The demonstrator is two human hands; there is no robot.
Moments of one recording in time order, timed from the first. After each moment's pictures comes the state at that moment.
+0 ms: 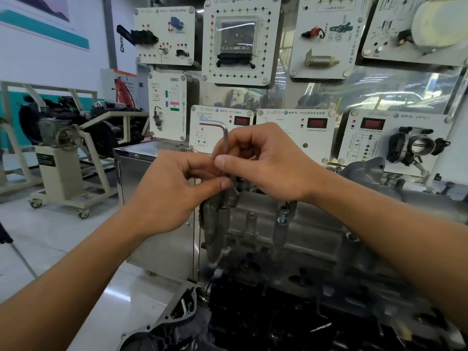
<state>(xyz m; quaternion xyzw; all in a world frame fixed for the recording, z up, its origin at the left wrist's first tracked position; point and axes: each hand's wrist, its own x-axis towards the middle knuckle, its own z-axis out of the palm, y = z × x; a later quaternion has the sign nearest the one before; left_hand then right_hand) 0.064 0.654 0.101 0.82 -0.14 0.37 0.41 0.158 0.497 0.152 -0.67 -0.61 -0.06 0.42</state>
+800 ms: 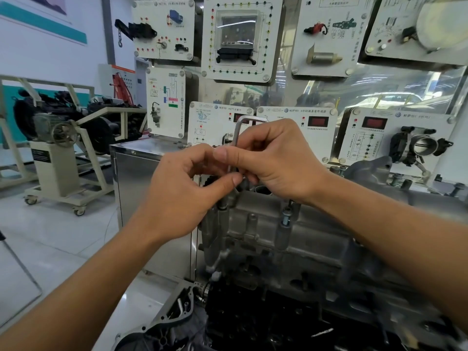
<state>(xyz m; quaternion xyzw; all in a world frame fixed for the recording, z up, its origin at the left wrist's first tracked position) 0.083 0.647 0.085 0.78 -0.15 0.44 0.42 0.170 0.498 0.141 -0.64 -0.56 -0.04 0.53</state>
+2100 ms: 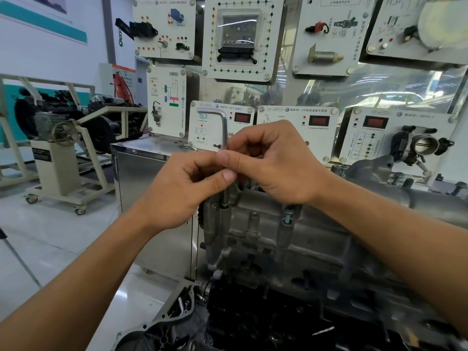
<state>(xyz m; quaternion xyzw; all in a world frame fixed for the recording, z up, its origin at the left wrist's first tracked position) 0.089 0.660 0.087 0.77 -0.23 0.33 0.50 0.166 0.498 0.140 -0.66 -0.60 -0.09 0.45</state>
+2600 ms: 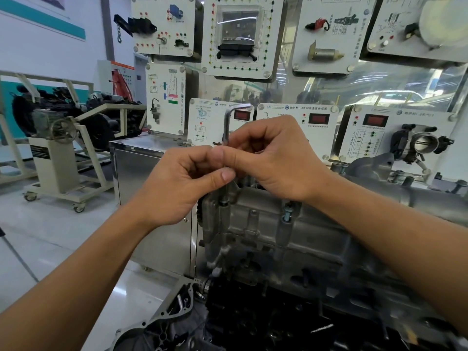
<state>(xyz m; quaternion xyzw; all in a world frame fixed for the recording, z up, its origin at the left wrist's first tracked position) 0.090 0.663 0.085 0.76 -0.23 0.33 0.51 0.166 0.499 0.138 -0.64 -0.59 -0.12 0.48</state>
